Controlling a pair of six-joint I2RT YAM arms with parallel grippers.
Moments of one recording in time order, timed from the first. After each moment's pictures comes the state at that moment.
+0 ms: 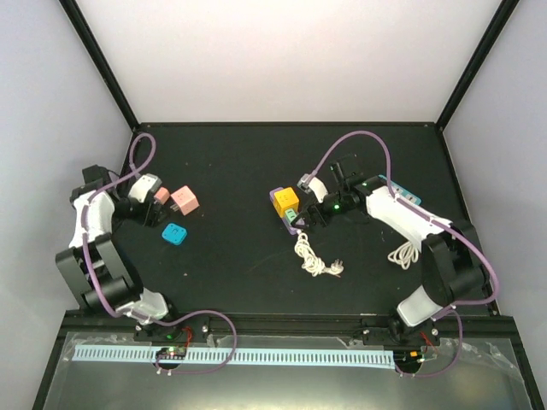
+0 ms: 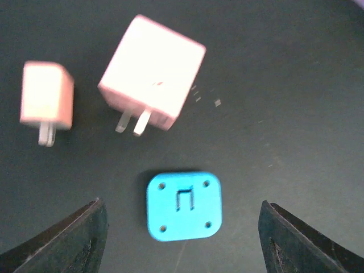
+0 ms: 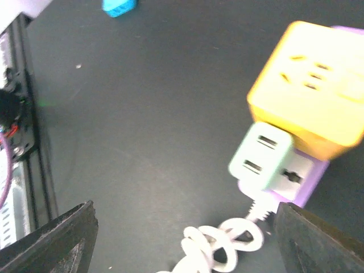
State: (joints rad) left arm 0.51 1.50 1.09 -0.94 0.57 0.83; right arm 0.48 1.56 1.10 -0.58 -0.73 -0.26
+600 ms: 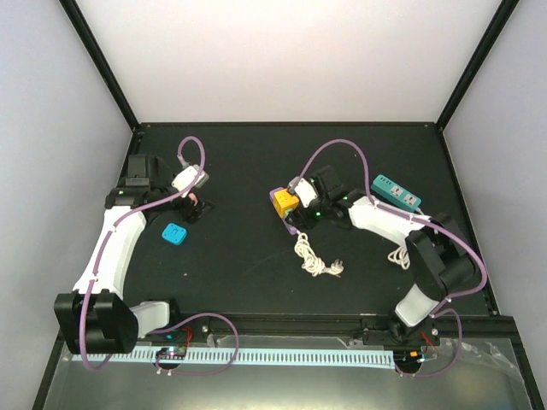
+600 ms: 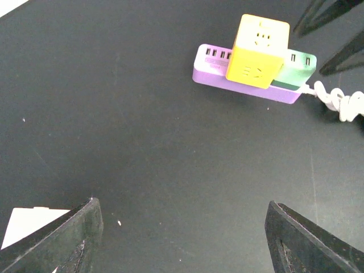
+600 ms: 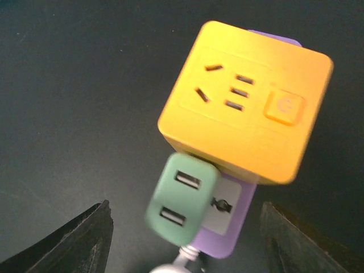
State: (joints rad) left arm 0.04 1.19 1.03 -0.80 0.61 0.67; right arm 0.57 1.63 1.02 -0.31 -0.34 -0.13
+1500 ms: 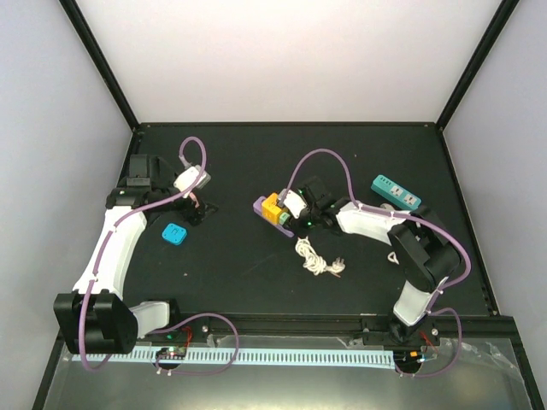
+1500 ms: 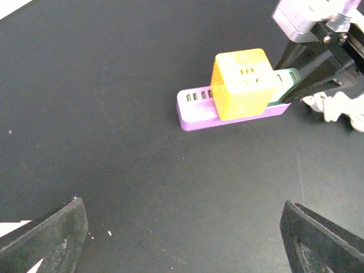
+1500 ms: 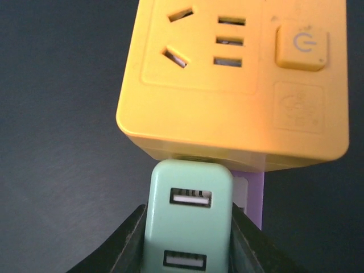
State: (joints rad) left arm 0.02 1.19 1.03 -0.78 0.62 0.63; right arm 0.68 1.74 0.99 -0.20 -0.24 -0.21
